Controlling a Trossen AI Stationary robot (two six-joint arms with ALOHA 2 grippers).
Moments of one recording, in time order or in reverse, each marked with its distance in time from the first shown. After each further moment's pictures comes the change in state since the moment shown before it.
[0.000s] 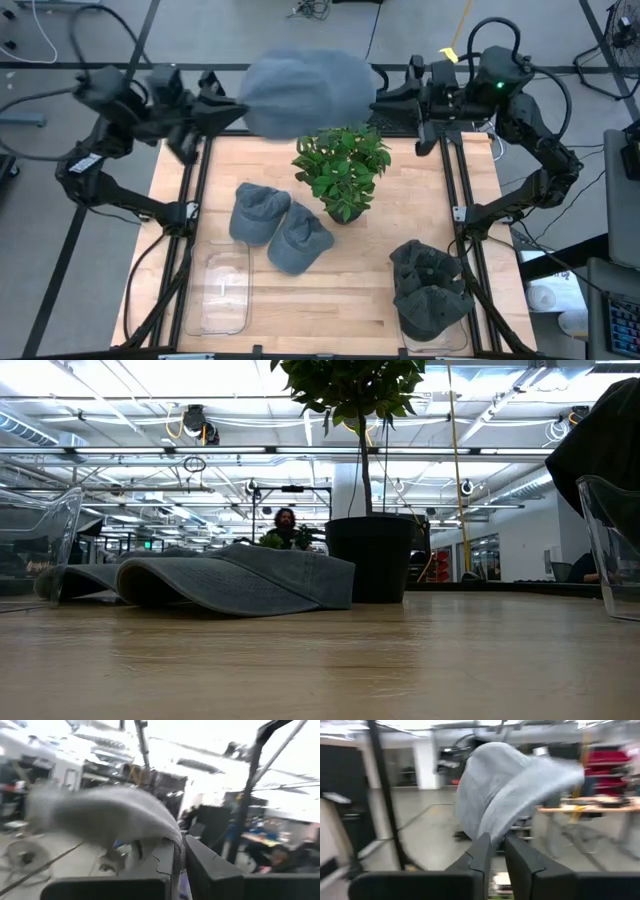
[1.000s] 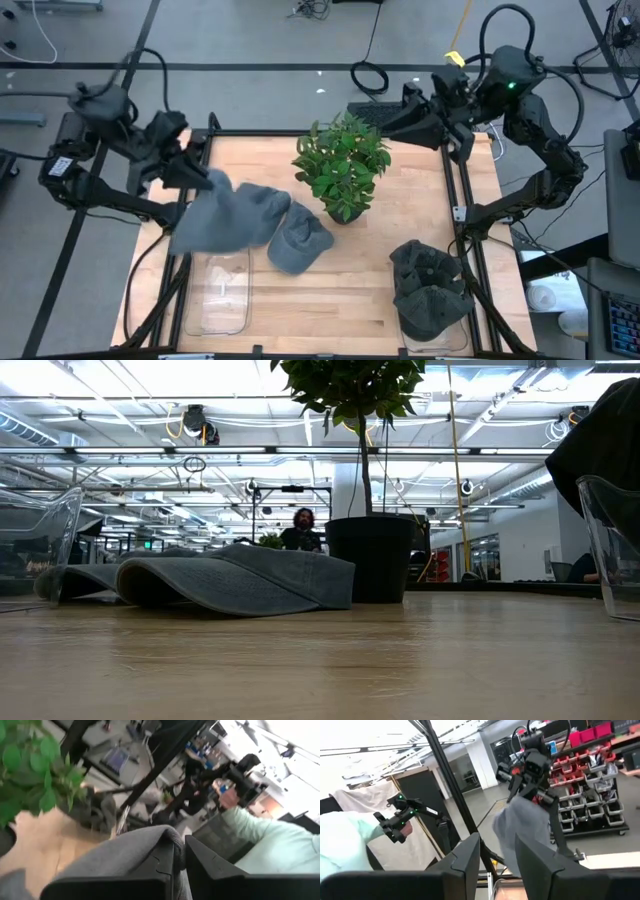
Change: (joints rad) left arm -0.025 -0.123 0.000 -0.607 0.413 -0.376; right arm 0.000 -0.024 0.000 -0.004 -0.313 0.384
